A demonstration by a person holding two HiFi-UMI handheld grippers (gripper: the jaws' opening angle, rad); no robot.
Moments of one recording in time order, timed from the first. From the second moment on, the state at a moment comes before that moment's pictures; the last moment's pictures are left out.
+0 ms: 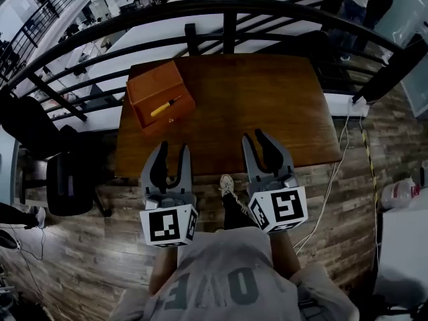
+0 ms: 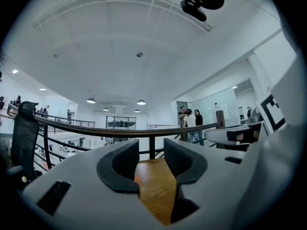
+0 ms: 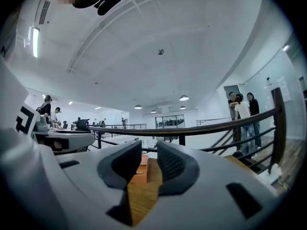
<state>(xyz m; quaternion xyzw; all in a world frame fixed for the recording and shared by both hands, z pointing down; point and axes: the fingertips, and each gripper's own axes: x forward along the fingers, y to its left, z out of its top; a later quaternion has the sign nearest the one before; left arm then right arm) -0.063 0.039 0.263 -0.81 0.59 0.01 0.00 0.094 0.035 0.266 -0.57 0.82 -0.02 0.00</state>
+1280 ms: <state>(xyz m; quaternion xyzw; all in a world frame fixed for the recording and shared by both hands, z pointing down) -0.069 -0.202 0.268 -0.78 0.63 -0.01 -0.02 0.051 -0.210 0.287 -0.46 0.88 -0.05 -0.07</state>
